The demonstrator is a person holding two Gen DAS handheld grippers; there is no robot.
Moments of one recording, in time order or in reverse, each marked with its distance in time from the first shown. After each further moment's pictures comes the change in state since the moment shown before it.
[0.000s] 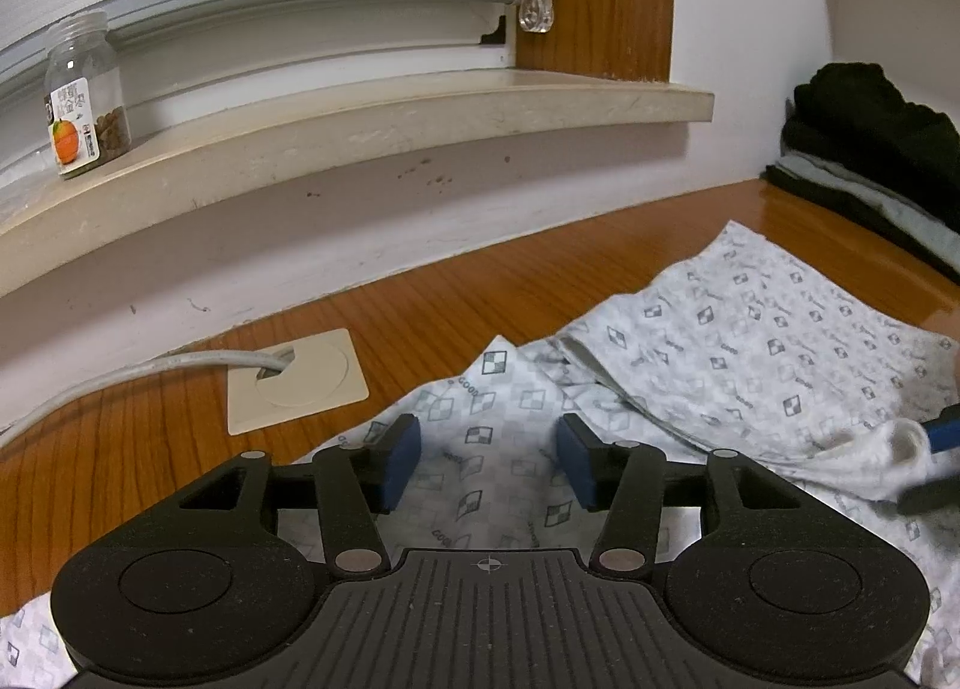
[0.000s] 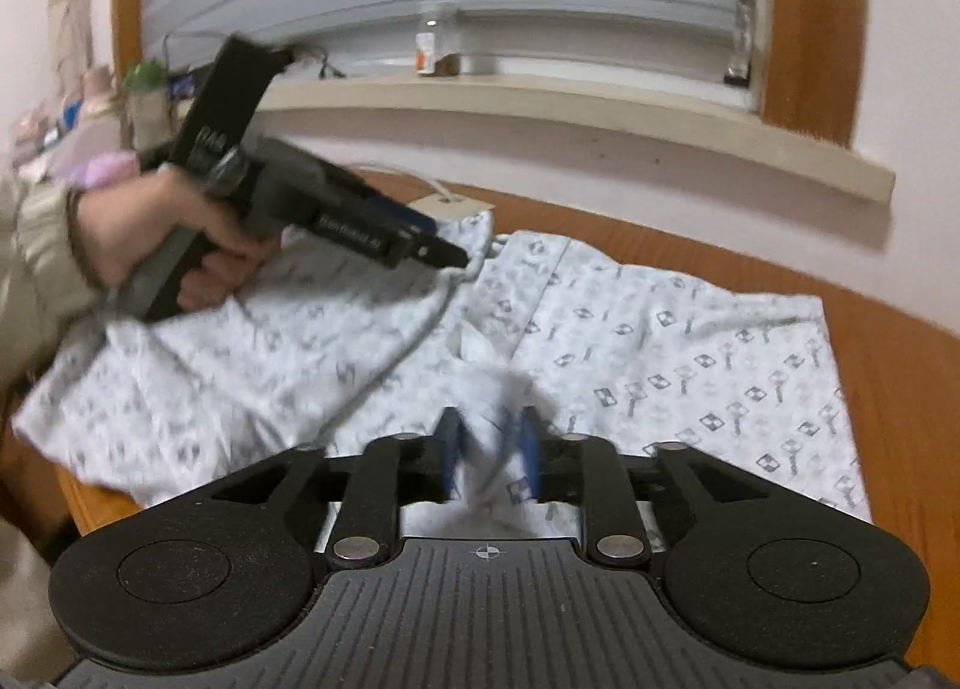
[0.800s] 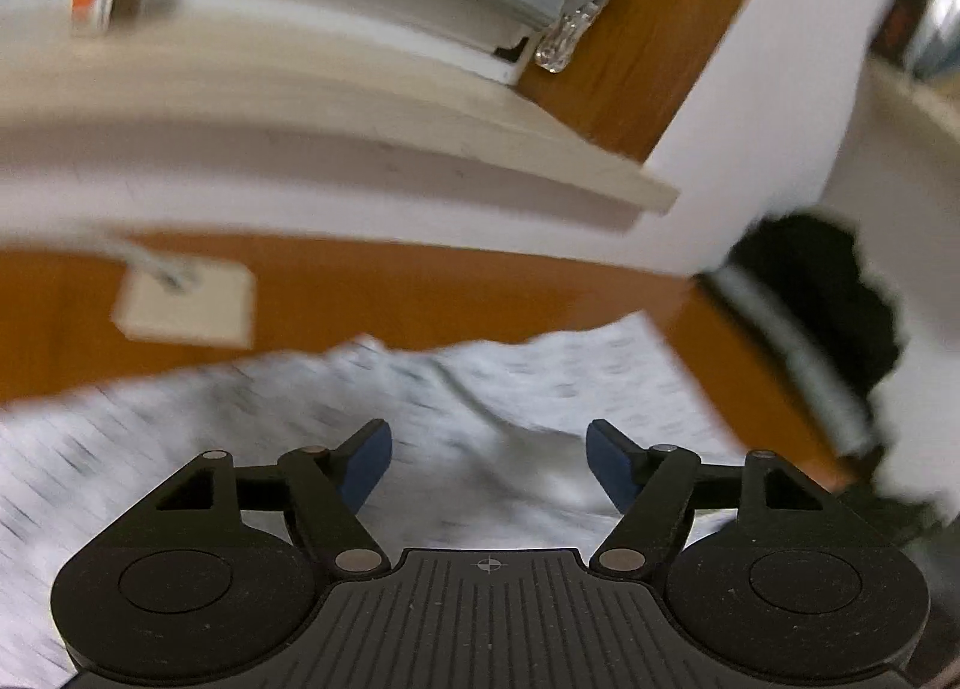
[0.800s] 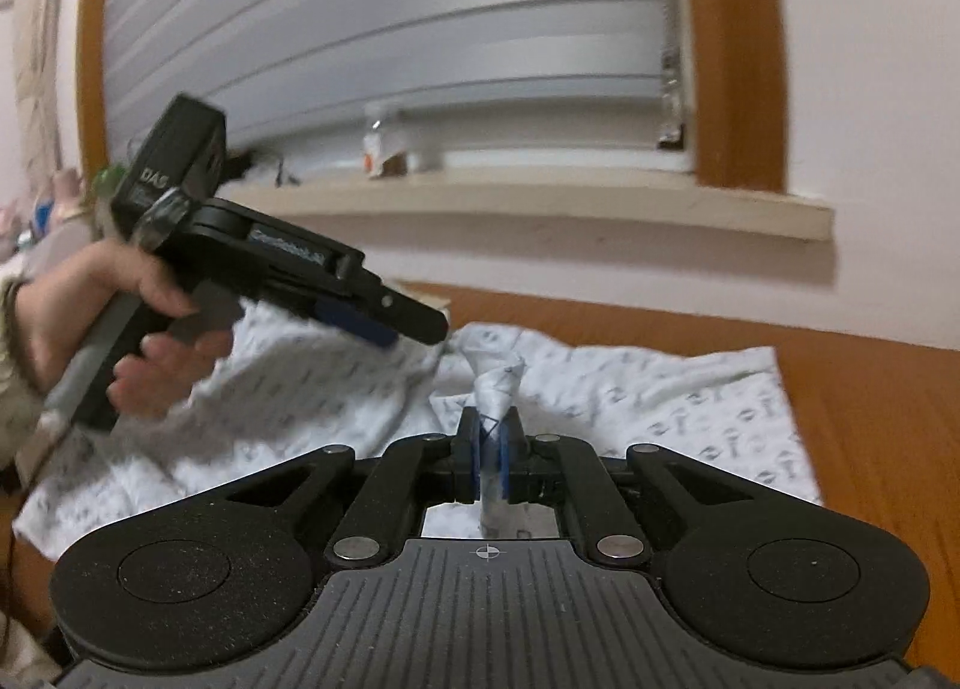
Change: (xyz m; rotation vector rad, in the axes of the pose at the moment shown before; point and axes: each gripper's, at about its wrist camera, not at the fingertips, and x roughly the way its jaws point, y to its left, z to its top) left arm -0.009 0.003 0.019 -0.490 0.058 -0.296; right arm -0.013 -0.017 0.008 0.152 -0.200 -0.068
